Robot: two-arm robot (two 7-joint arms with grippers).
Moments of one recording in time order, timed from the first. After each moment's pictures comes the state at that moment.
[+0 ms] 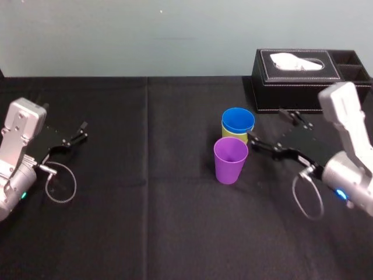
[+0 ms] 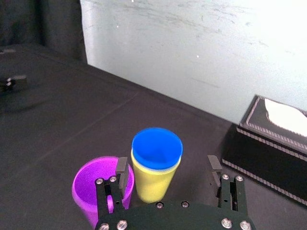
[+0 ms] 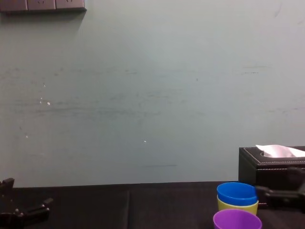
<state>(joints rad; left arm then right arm) -0.20 0.60 0.45 -1.41 -0.25 -0.12 0.03 0.08 0.47 -0.21 -1.67 0.25 0.15 0.35</state>
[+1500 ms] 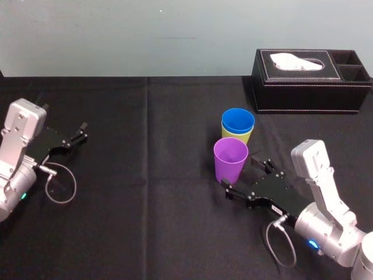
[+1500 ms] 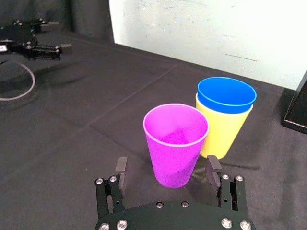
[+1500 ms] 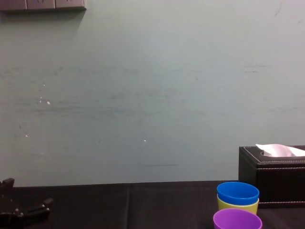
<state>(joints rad) -0.20 0.60 0.45 -1.41 -0.25 -0.12 0.03 -0.06 0.41 -0.27 -1.64 0.23 0.03 0.35</state>
